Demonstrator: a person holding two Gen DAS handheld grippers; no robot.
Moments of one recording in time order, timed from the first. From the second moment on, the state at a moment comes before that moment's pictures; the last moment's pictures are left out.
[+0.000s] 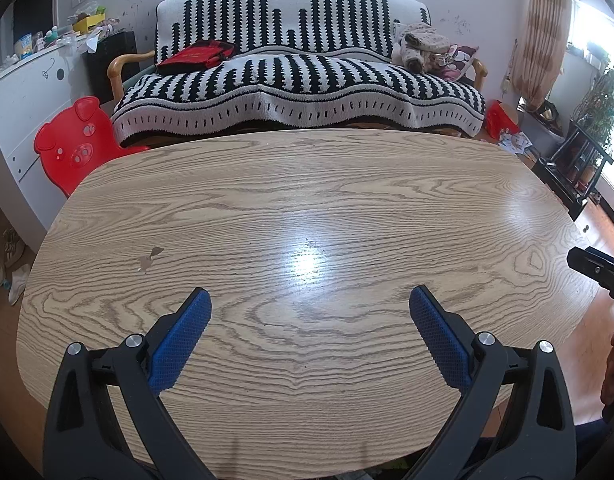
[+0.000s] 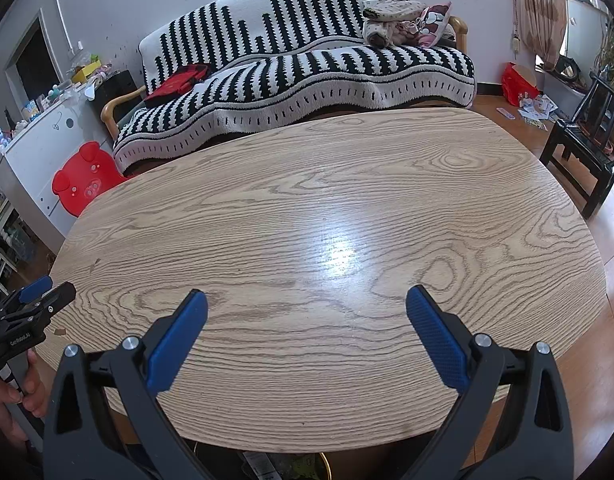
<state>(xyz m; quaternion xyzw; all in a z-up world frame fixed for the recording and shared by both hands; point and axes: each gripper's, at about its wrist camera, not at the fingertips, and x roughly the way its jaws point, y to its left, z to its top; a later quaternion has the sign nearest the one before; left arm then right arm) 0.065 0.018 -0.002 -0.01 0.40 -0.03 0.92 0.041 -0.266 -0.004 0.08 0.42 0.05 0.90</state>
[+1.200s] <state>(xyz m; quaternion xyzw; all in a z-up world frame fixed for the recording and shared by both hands) 0.061 0.019 -0.002 -0.02 0.41 -0.04 0.91 0.038 -0.263 -0.004 0.08 0.42 0.05 0.90</state>
